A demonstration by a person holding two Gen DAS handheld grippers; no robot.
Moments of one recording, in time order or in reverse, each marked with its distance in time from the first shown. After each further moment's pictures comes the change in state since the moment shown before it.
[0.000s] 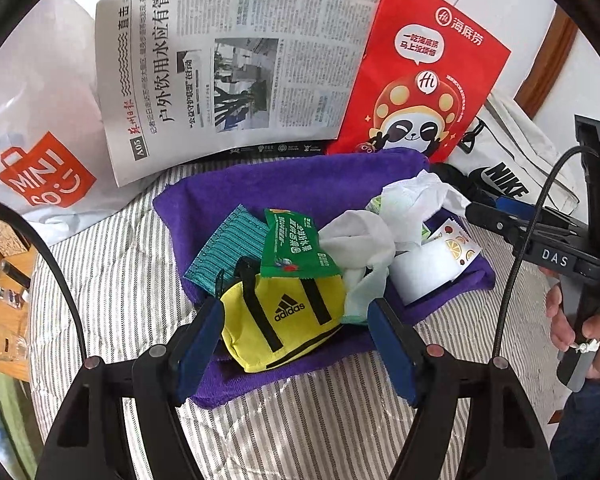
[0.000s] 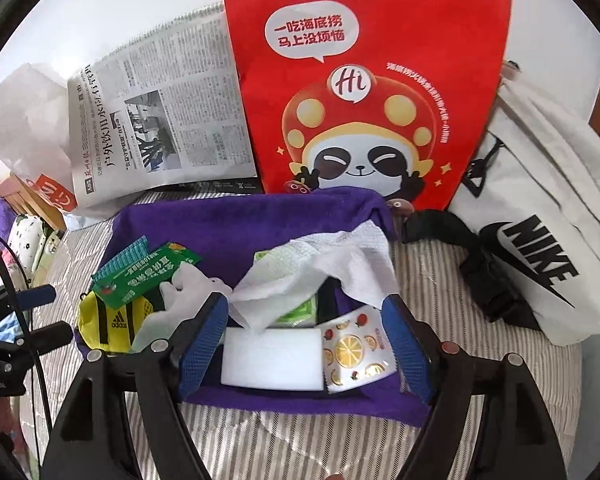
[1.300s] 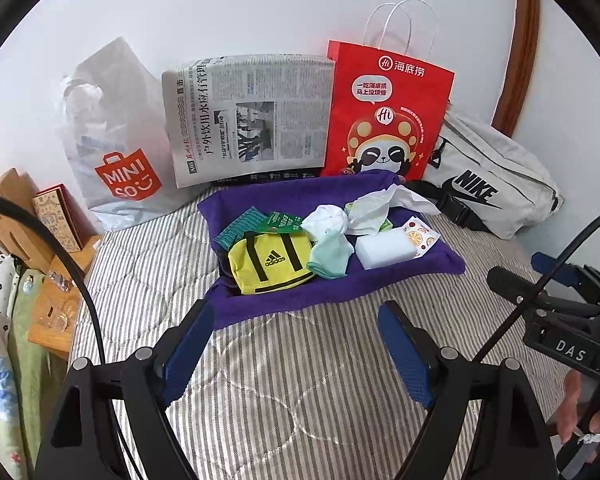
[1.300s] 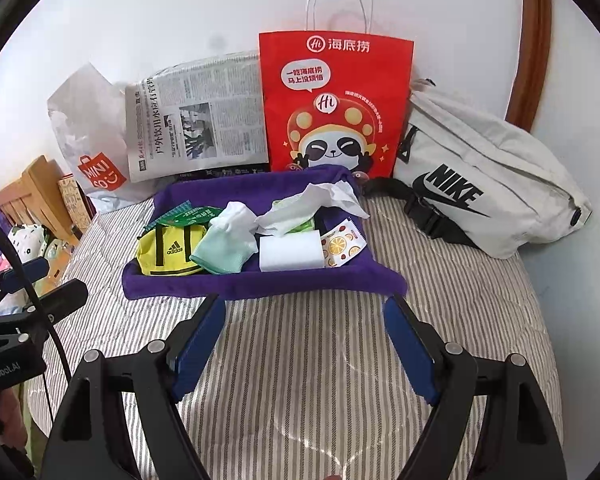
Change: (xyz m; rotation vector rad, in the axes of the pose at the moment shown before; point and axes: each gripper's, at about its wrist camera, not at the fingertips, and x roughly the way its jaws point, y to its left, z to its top) left arm -0.109 -0.058 -0.087 -0.006 -0.198 0.145; right arm -0.143 0.033 -0.117 0.051 -0.119 -0.100
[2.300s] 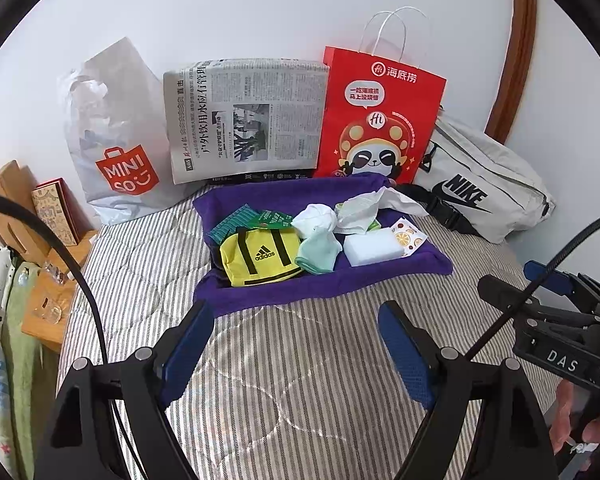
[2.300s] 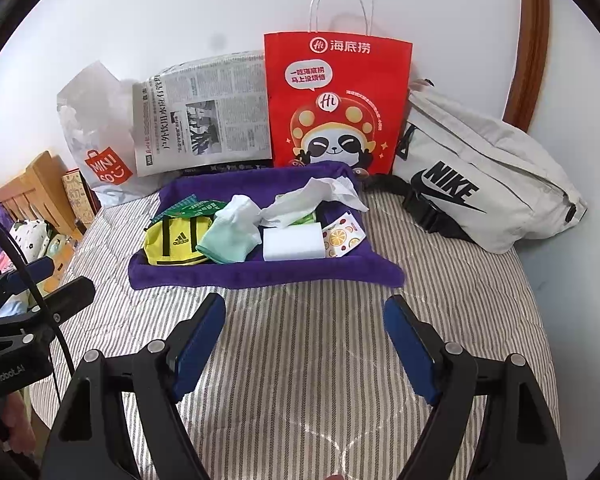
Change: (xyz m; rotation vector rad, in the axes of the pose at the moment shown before) left arm -0.012 -0.007 -0.011 -0.018 -0.014 -0.023; right arm -0.017 0.001 -0.008 -0.016 0.001 0.005
